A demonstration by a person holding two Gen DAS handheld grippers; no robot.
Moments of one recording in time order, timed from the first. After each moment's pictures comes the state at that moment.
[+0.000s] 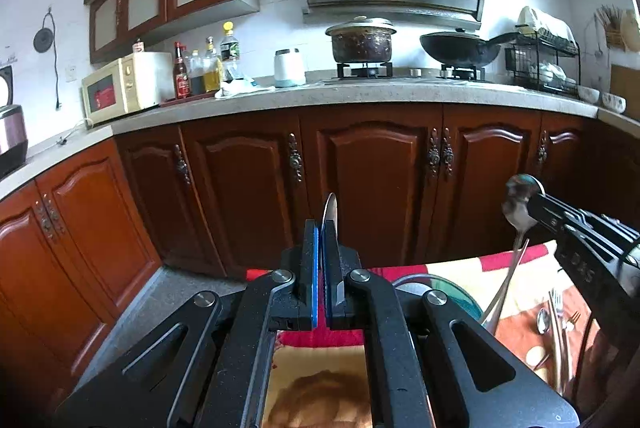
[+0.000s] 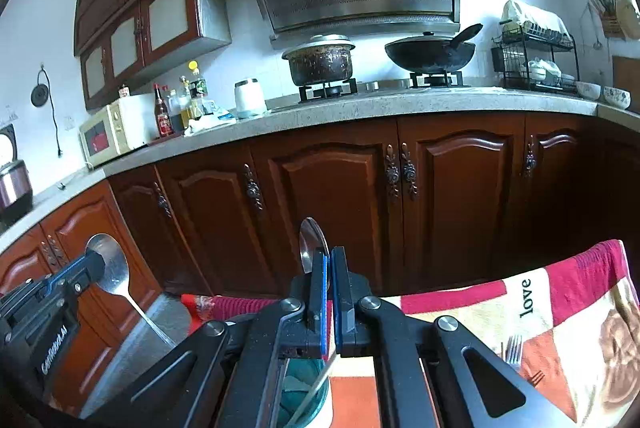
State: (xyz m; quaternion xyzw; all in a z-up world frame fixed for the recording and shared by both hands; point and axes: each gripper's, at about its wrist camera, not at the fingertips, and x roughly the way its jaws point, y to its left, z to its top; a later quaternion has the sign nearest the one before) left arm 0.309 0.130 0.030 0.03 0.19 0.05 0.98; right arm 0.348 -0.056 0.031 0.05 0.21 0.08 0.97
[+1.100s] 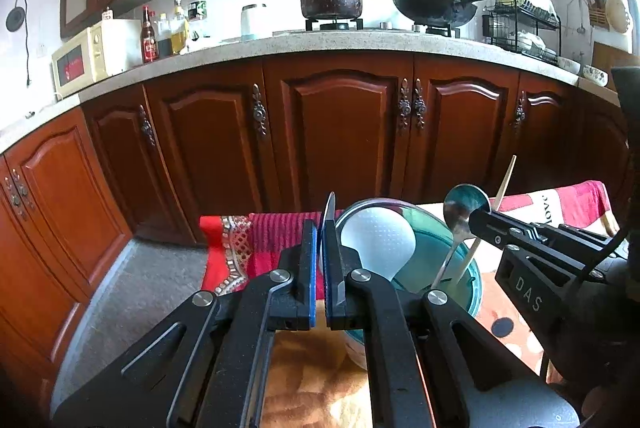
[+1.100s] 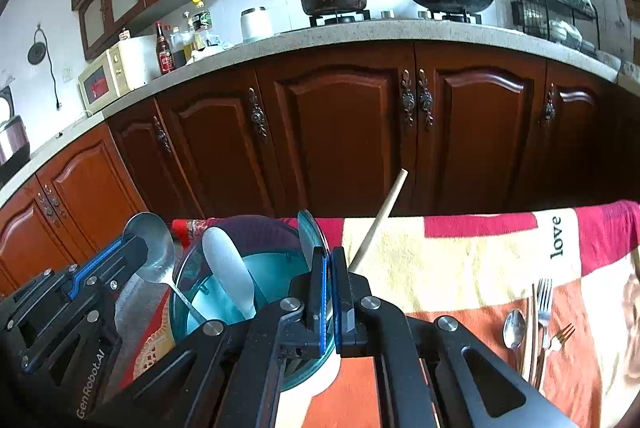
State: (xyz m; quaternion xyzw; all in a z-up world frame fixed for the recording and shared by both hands) left arm 0.317 0.105 -0.029 0.02 0.26 0.00 0.97; right arm 0.353 -0.049 -0.040 0.04 0.32 0.10 0.94
